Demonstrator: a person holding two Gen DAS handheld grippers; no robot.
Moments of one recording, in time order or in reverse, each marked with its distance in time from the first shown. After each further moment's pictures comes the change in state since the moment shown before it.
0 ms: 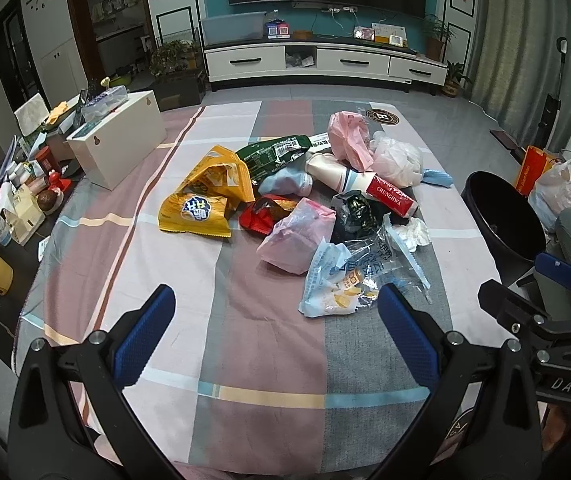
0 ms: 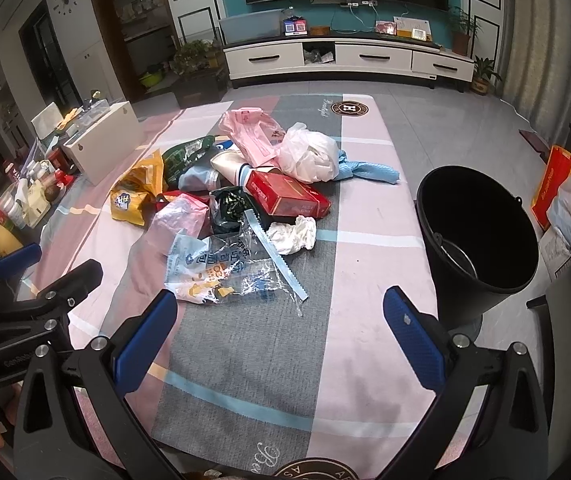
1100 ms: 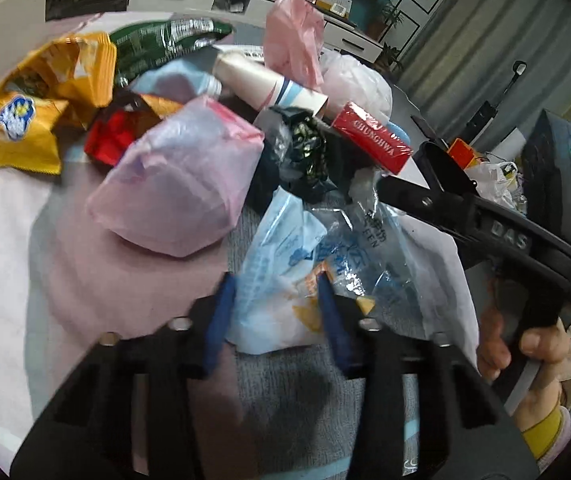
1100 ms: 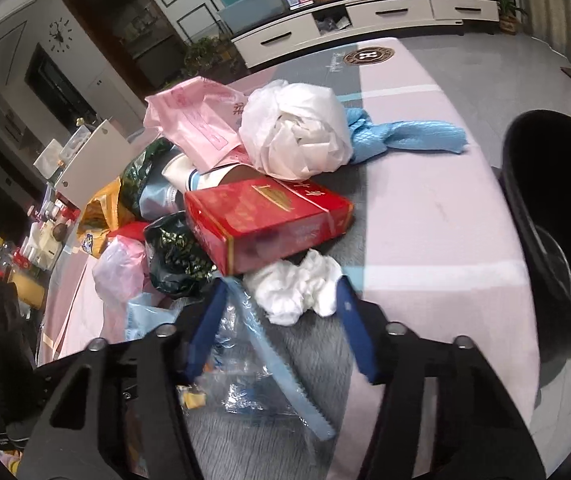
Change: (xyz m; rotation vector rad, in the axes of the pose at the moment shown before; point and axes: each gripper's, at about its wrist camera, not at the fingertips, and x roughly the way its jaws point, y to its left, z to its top) left arm 0.147 -0.014 -0.017 -0.093 0.175 -0.456; right arm 0.140 -0.059 0.030 0.158 0.066 0.256
